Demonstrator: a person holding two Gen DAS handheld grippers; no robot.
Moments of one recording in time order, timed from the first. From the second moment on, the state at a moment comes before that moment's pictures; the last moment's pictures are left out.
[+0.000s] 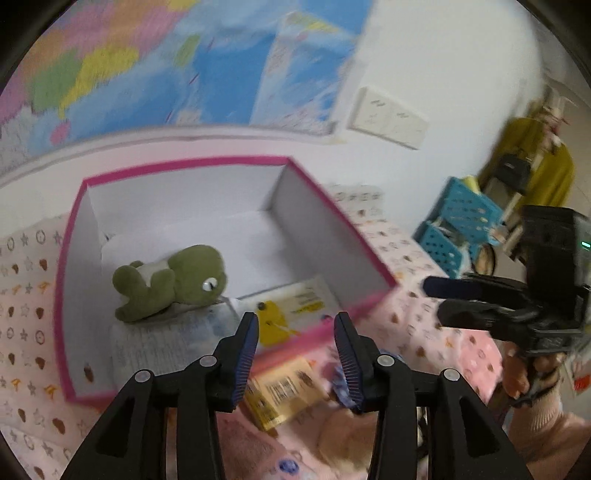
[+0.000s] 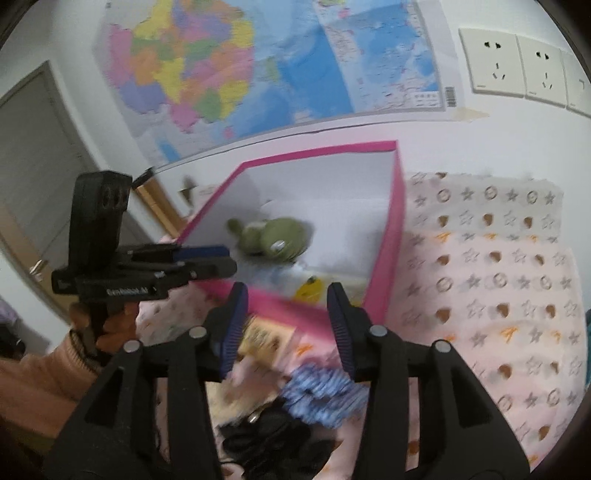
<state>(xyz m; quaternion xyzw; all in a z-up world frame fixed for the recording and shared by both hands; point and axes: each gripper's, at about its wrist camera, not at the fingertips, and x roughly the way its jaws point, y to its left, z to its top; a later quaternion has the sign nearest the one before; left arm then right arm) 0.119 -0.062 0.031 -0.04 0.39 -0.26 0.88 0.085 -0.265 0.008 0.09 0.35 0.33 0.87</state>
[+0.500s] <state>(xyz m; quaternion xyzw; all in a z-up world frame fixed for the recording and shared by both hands) 0.047 -0.092 -0.021 0.01 0.43 -0.31 0.85 0.026 -0.234 -0.024 0.06 0.37 0.38 0.85</state>
